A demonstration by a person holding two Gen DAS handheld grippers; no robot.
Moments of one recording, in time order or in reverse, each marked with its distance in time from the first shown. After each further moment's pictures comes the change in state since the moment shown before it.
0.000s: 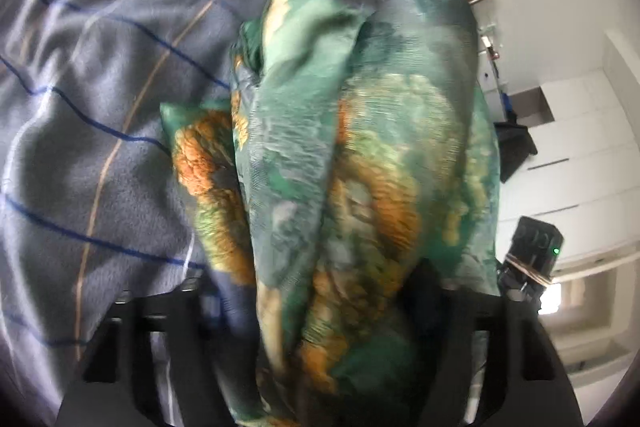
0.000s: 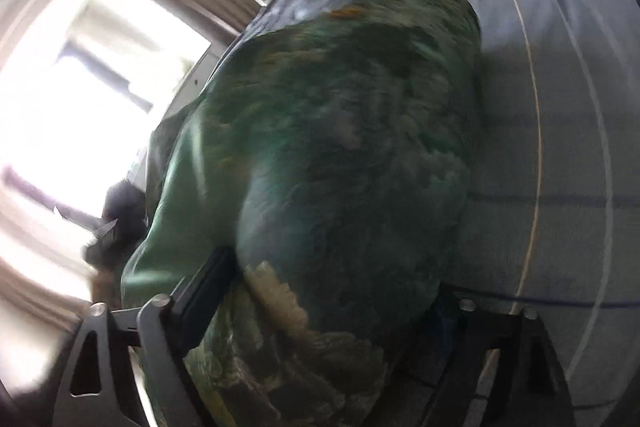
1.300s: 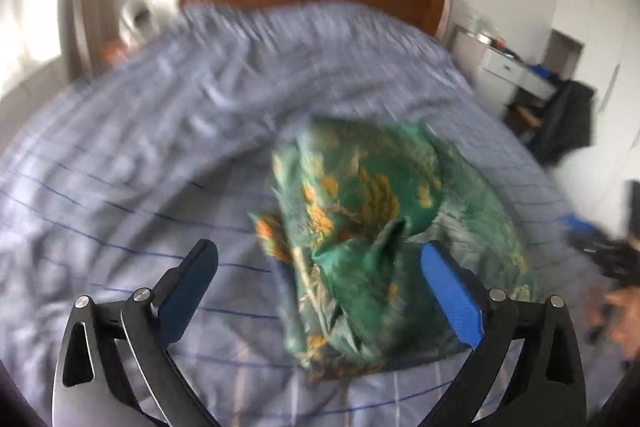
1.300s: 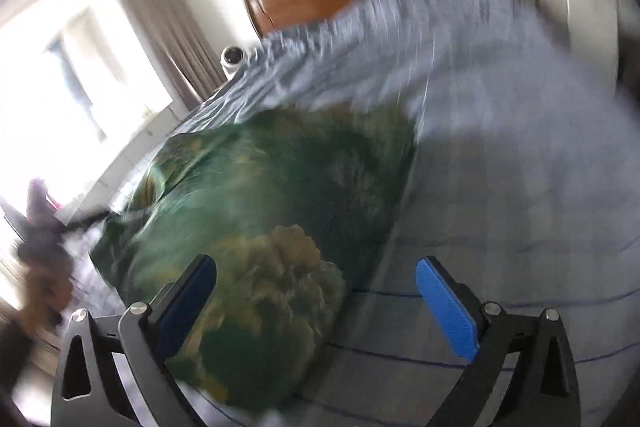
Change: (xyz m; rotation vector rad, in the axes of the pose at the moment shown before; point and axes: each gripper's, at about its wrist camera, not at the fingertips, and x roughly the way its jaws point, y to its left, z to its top) left arm -0.023 -0.154 -0.047 0.514 -0.496 0.473; right arm -0.134 -0.041 0.042 -0.185 -0.336 -0.313
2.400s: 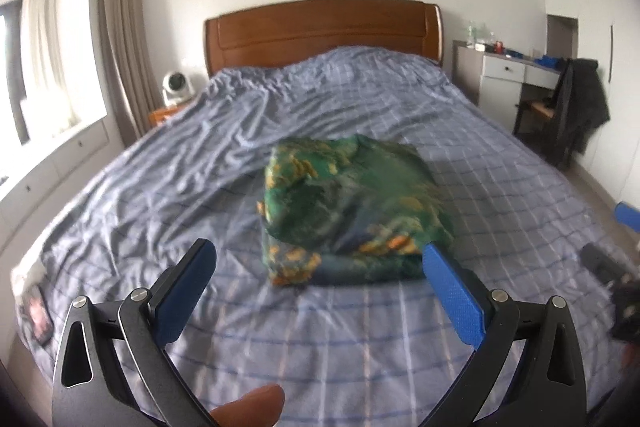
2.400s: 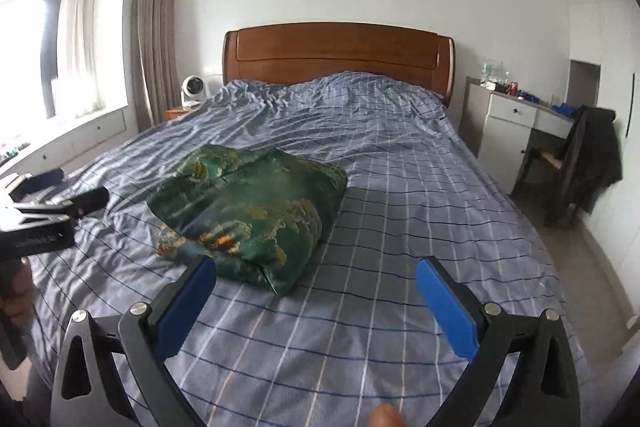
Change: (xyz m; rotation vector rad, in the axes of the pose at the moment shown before) left arm -0.163 -0.114 -0.086 0.090 -0.118 0.128; right arm -0.194 0.119 -0.087 -0.143 -0.170 -0.350
